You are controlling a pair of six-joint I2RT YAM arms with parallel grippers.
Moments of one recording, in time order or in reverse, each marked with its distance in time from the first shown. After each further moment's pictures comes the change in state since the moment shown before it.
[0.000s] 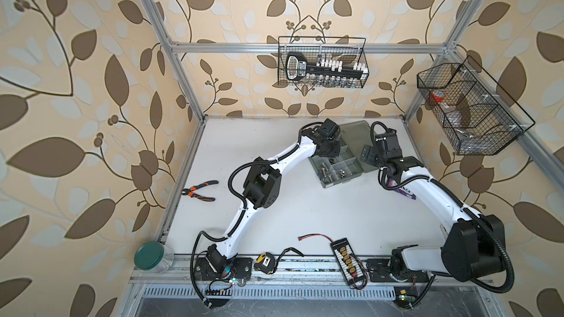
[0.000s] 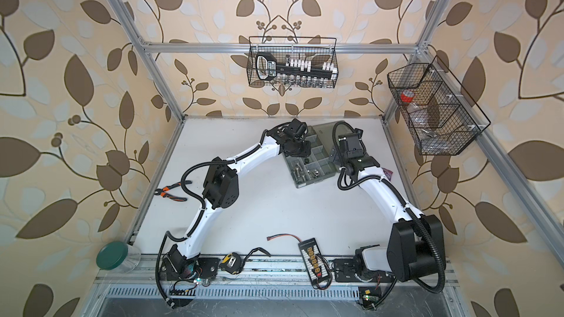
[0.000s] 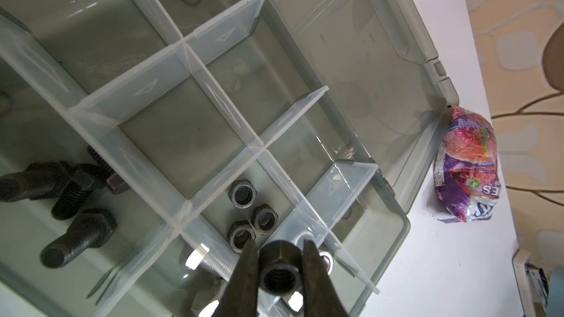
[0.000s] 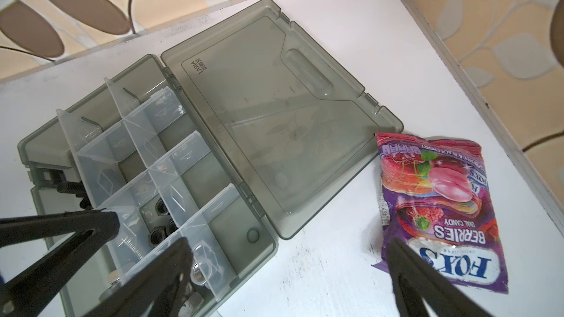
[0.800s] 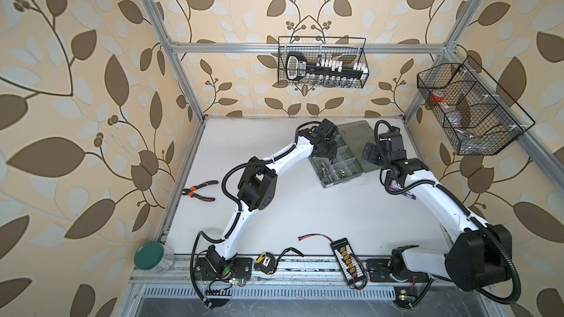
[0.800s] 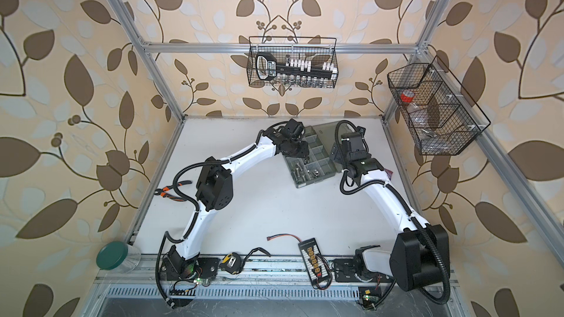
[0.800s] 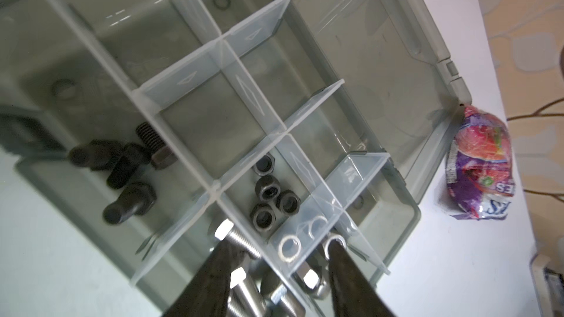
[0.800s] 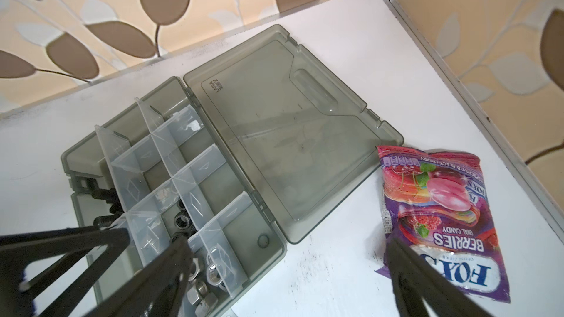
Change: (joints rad) left arm 0.000 -0.146 -0.167 0.027 -0.080 0.013; right arm 0.000 -0.070 -0.012 0.027 -0.009 -0.005
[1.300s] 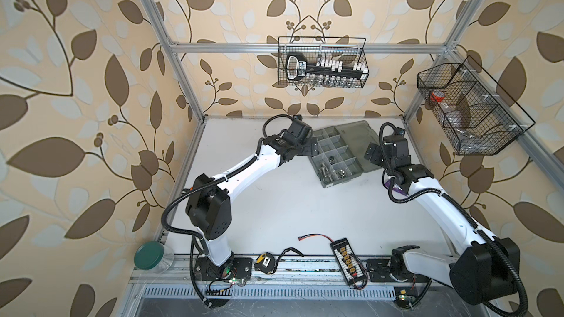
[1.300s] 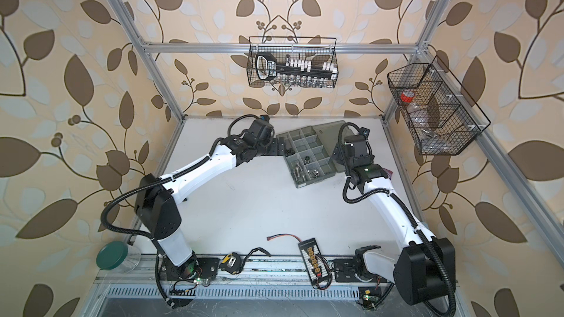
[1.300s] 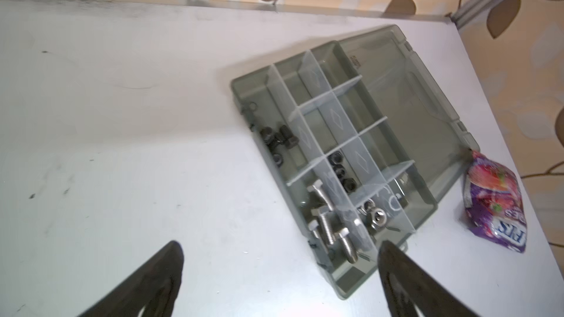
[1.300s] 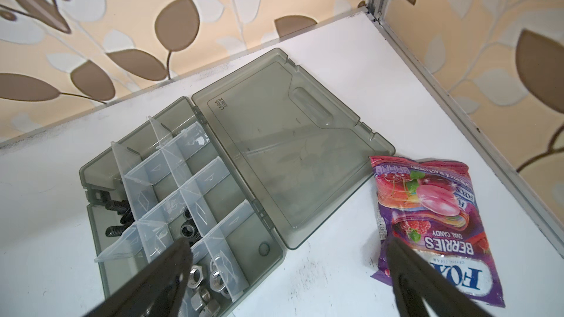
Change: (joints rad) left arm 0.097 -0.582 -0.613 0.170 -0.253 -0.032; right arm 0.000 -0.080 -0.056 0.047 0.032 -0.003
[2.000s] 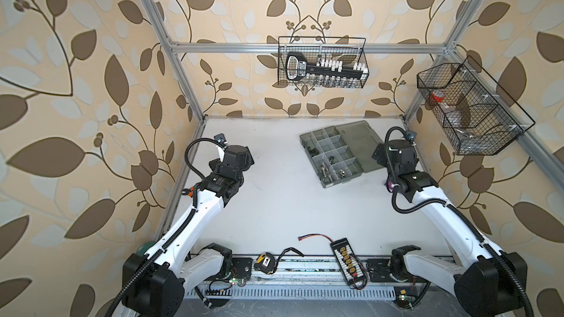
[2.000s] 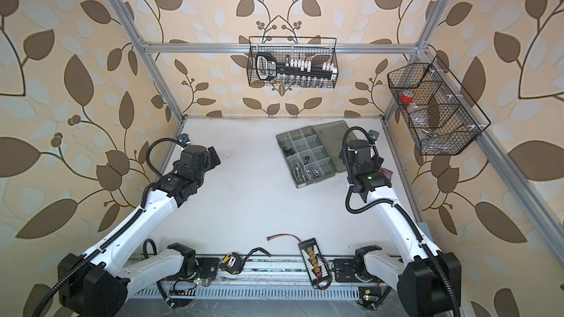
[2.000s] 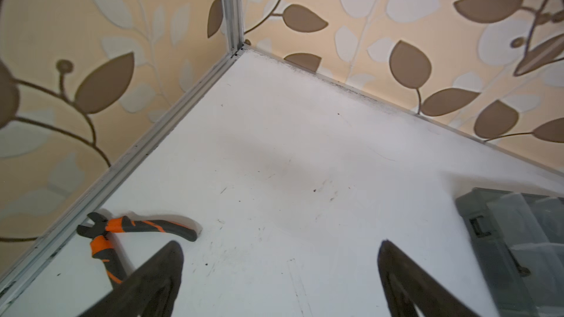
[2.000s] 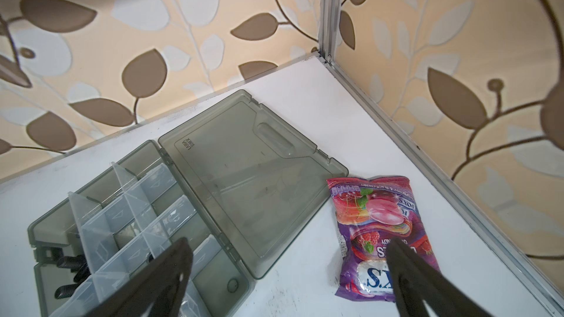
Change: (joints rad) left arm 0.338 -0.630 -0.647 0.183 -0.403 0.035; right arm 0.000 -0.091 -0.091 0.091 0.194 -0.016
